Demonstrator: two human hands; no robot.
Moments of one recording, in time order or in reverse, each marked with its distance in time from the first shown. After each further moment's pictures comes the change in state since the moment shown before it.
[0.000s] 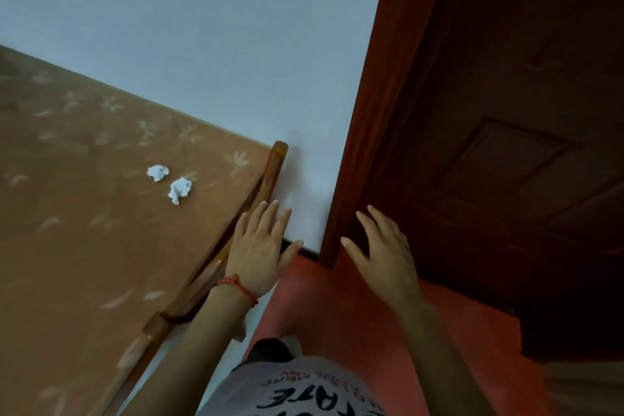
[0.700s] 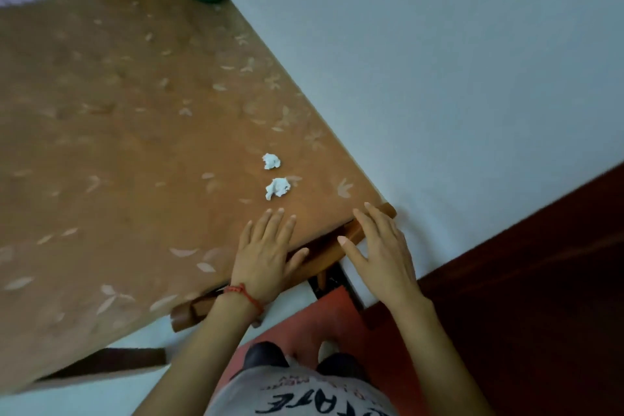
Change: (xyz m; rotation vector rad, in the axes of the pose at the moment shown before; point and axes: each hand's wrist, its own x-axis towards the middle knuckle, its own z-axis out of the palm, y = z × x) left_hand 0.031 -0.063 -0.009 -0.075 0.050 -0.674; right_hand 0.173 -0.091 0.035 -0.003 -0.278 -0.640
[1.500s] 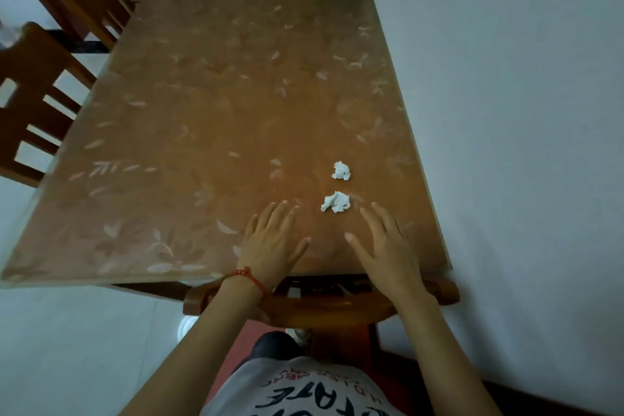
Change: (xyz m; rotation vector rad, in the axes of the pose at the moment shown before) left_hand 0.037 -0.045 0.018 -0.136 0.110 -0.393; right_hand 0.120 -0.019 0.033 0.052 -0.242 -0.372
